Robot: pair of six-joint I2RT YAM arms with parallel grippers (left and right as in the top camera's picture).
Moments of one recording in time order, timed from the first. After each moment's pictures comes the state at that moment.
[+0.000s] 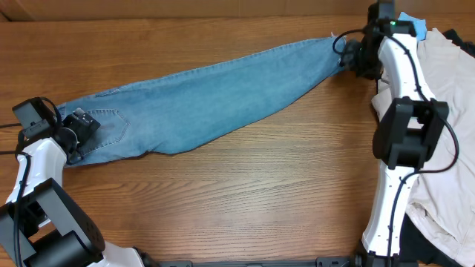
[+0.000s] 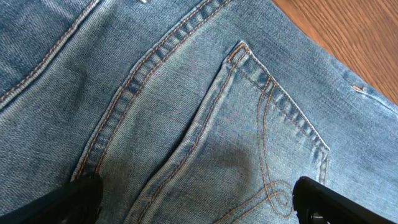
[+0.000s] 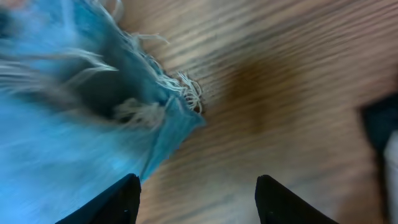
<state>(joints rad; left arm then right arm) 0.56 1.71 1.03 -0.37 0.09 -0.37 -0.10 2.50 2.24 -1.05 -0.09 0.33</state>
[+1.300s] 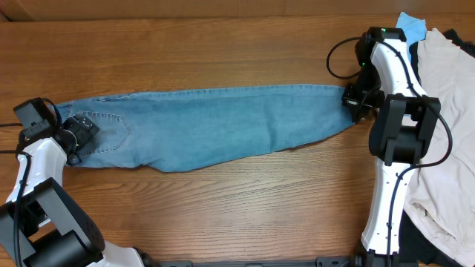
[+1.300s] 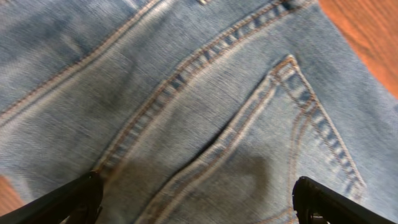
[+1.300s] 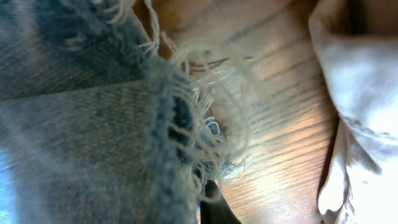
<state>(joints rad) 0.56 1.71 1.03 -0.40 0.01 -0.30 -0.09 2.55 2.22 -1.64 0.07 0.37</state>
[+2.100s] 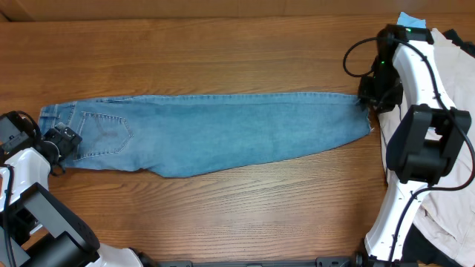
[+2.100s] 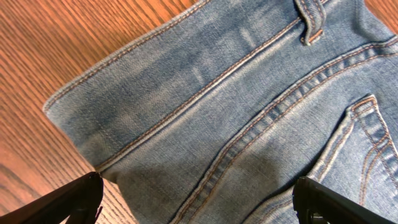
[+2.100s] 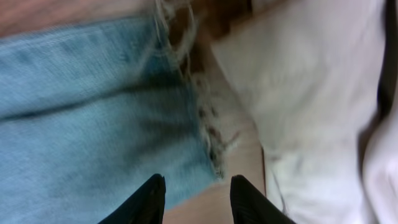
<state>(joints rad) 0.69 1.71 1.03 -0.40 0.04 -0.23 -0.15 2.29 2.01 -1.42 0.05 0.16</state>
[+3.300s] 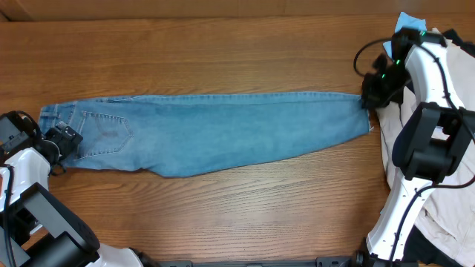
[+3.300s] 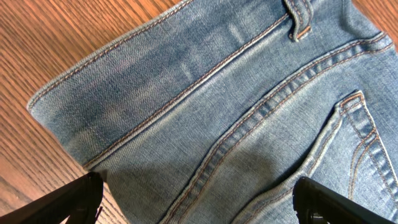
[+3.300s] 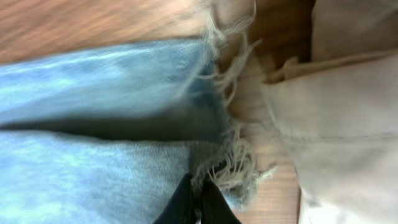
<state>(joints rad) 0.69 1.71 1.03 -0.40 0.07 -0.23 -0.21 2.33 2.09 -1.41 -0.17 0.04</state>
